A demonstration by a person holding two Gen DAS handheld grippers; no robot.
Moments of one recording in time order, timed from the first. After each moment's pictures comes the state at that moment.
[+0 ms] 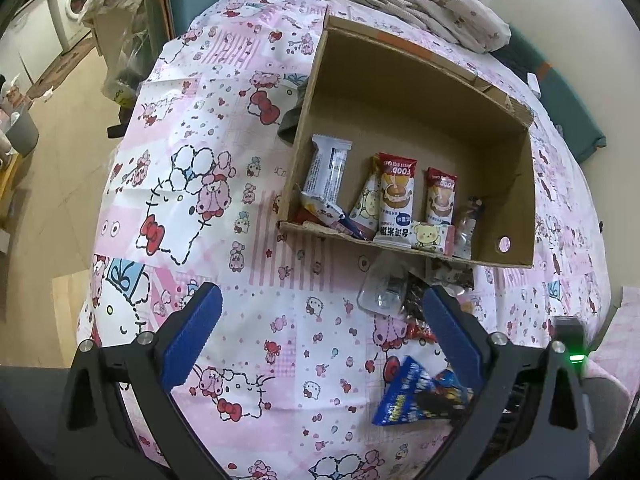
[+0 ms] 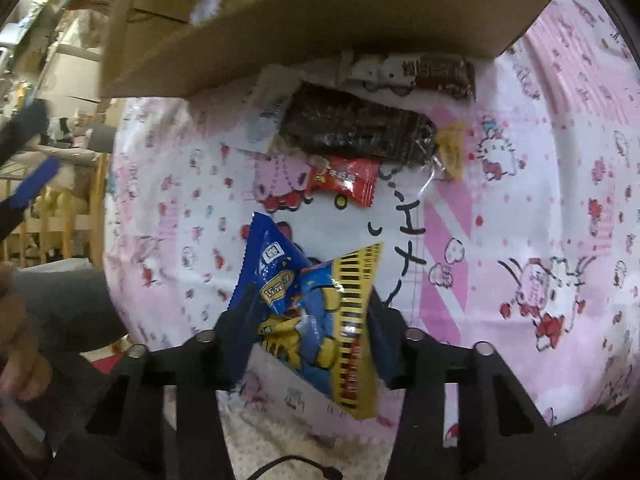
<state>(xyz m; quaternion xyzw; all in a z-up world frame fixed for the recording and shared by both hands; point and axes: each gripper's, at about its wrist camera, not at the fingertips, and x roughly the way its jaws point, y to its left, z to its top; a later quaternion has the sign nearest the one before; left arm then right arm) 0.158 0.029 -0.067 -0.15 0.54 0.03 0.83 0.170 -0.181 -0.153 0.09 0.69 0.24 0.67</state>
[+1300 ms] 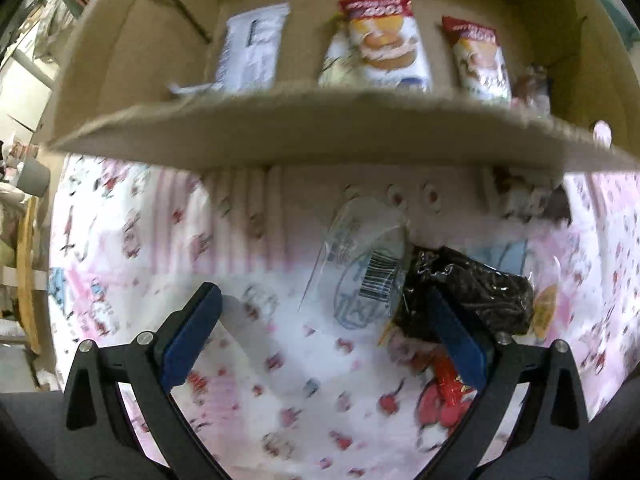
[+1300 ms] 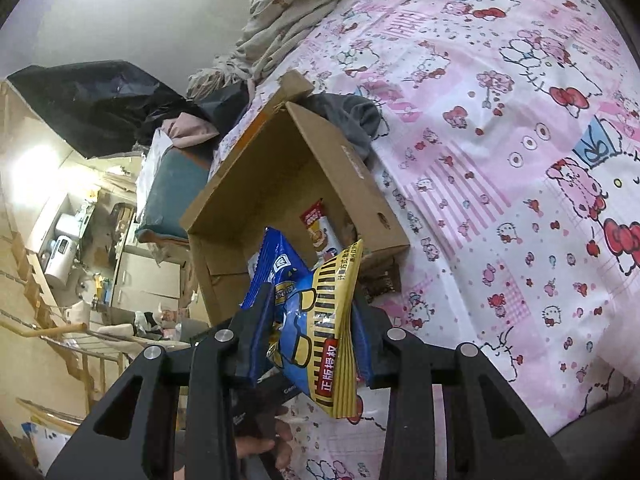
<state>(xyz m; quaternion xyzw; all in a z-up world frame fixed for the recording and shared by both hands) 0.187 -0.048 -0.188 0.01 0.63 0.06 0.77 0.192 -0.313 -0.073 0.37 0.48 0.17 0.78</state>
